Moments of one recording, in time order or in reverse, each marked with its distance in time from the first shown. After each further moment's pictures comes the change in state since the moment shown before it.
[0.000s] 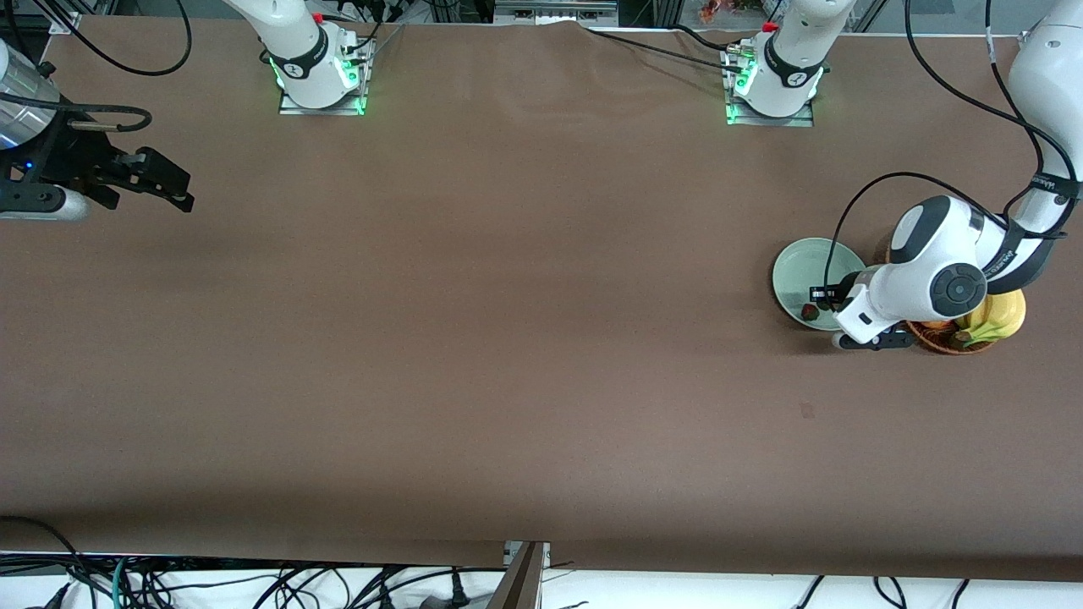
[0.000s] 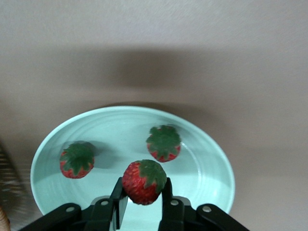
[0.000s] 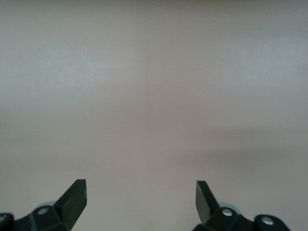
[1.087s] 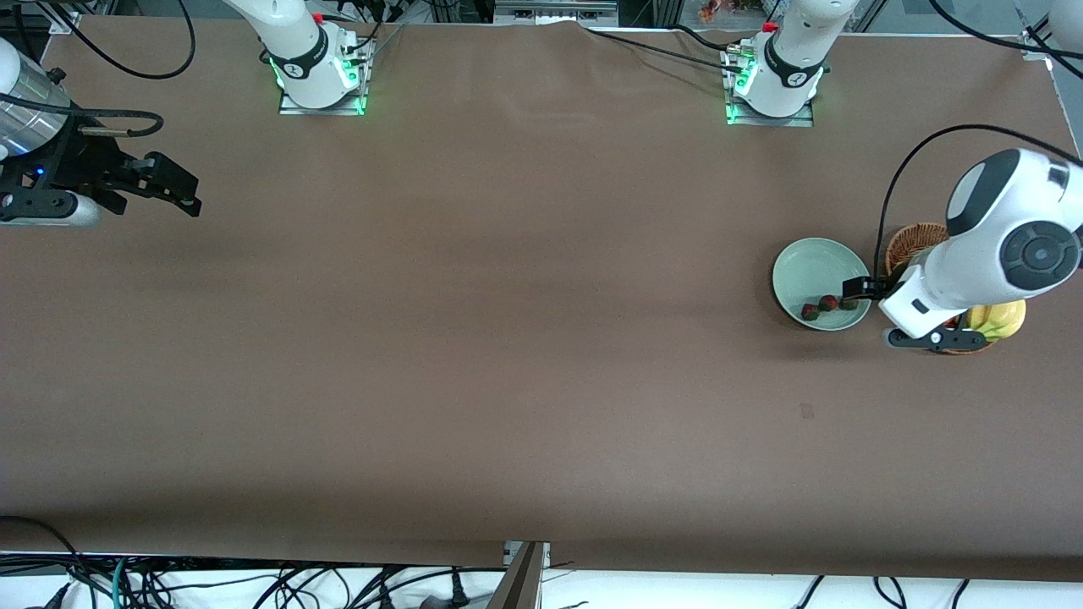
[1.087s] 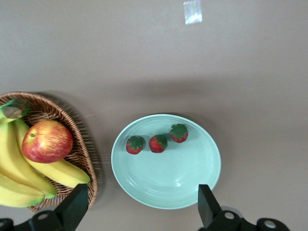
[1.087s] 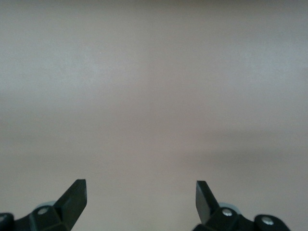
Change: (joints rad) left arm 0.107 -0.111 -0.279 0.184 0.019 -0.264 0.064; right arm 0.003 0.011 0.007 0.014 0.000 0.004 0.000
